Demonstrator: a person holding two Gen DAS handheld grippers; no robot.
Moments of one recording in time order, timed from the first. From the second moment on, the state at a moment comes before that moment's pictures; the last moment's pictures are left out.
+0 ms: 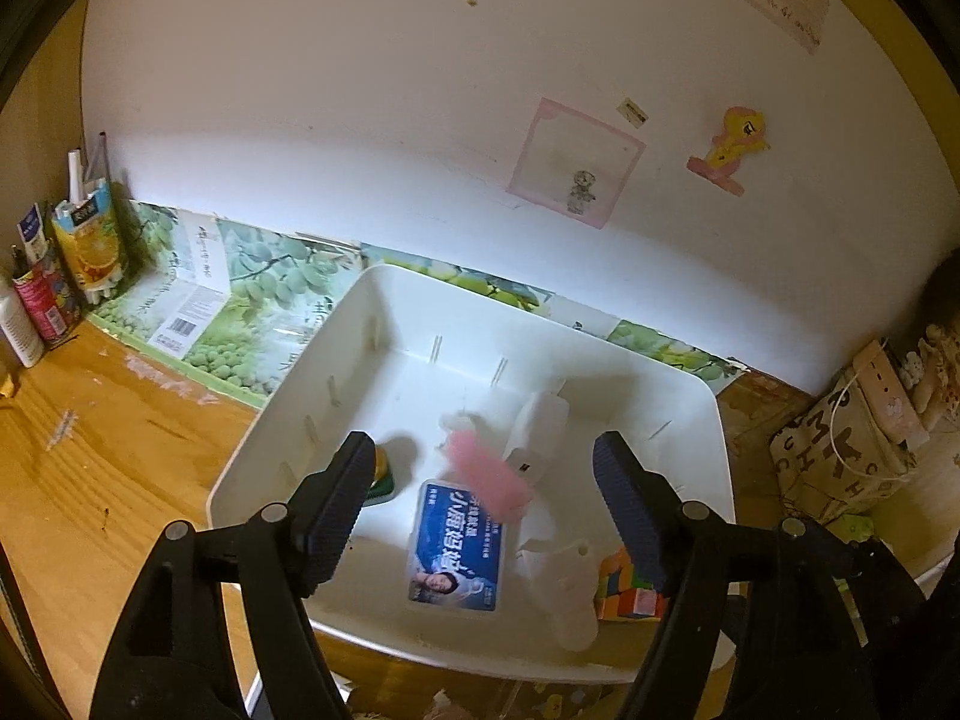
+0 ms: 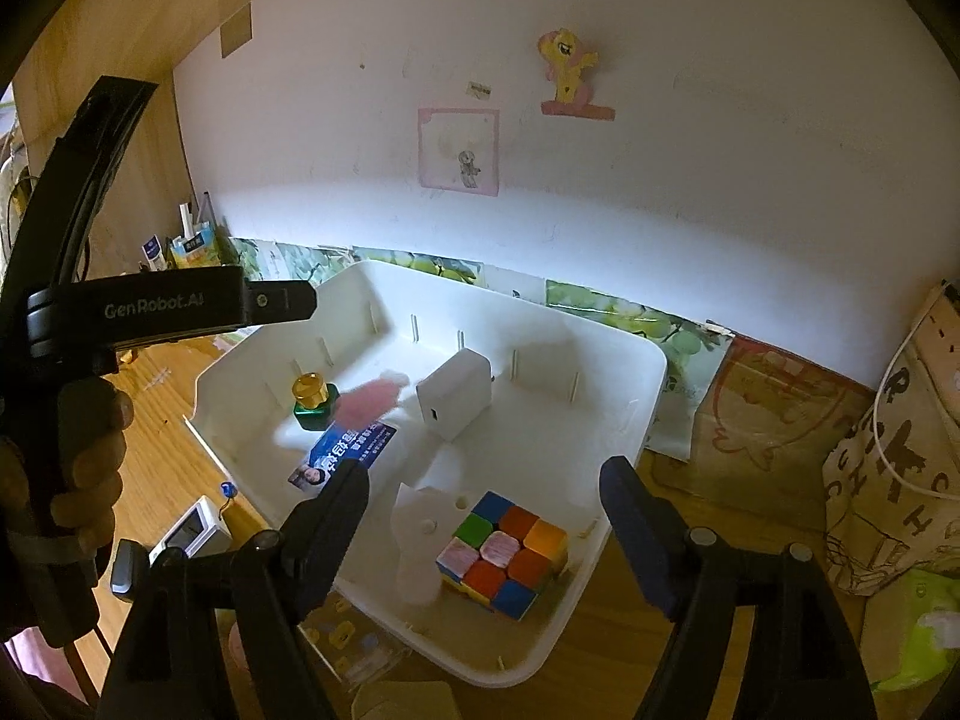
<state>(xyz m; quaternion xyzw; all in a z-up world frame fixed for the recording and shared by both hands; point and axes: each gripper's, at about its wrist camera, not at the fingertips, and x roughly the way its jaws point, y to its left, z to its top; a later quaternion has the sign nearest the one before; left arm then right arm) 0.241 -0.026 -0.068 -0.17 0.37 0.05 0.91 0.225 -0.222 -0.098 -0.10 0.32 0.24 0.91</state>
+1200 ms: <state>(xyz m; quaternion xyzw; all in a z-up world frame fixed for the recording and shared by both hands) 0.082 0.017 -0.012 -0.20 0.26 0.17 0.93 0.129 -0.233 -0.068 -0.10 0.26 0.28 0.92</state>
